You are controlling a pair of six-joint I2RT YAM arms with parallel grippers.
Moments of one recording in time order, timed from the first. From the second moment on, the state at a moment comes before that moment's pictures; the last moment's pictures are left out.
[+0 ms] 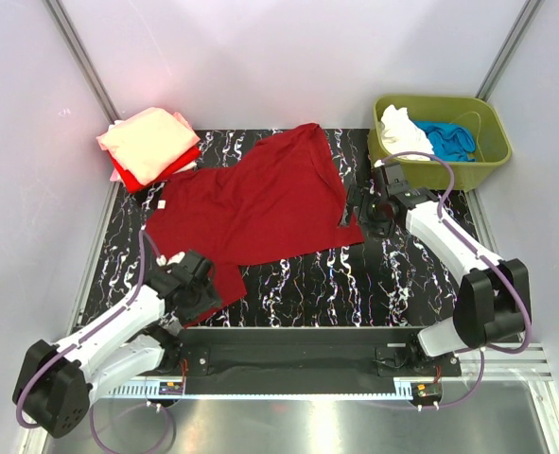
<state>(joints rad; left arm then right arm) -0.54 0.90 0.48 -0.88 -0.14 -1.07 0.31 1.46 1.12 -0.65 -0.10 0.53</state>
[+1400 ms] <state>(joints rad) -0.55 0.92 0.55 -0.78 -0.30 -0.99 0.15 1.77 1.05 -0.45 -0.20 0.63</state>
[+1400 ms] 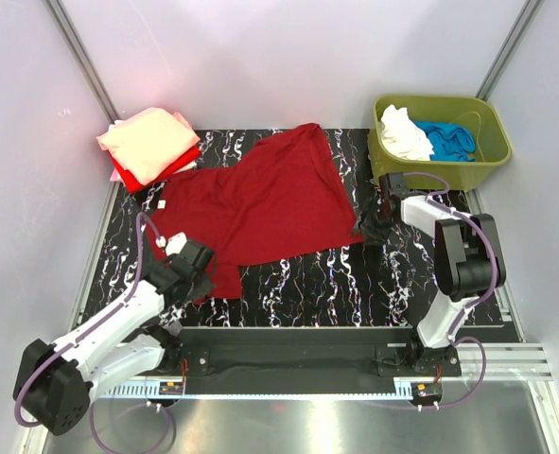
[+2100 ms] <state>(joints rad) -0.55 0.79 0.96 -1.05 -0.36 -0.86 0.15 1.57 1.07 -0.54 -0.24 0.64</state>
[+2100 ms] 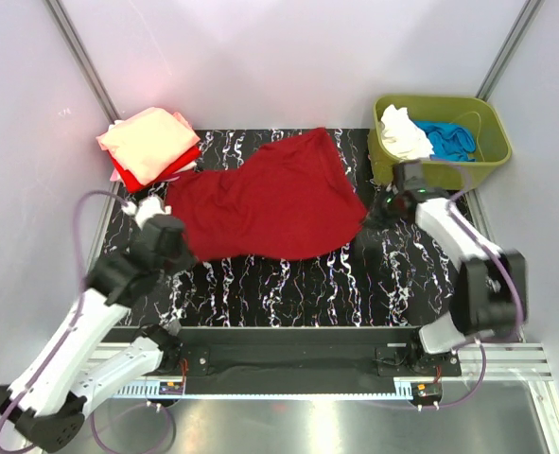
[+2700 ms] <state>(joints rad) -0.55 0.98 2.21 -1.31 -0.25 -0.33 0.15 0.80 1.72 -1.05 -0.10 0.59</state>
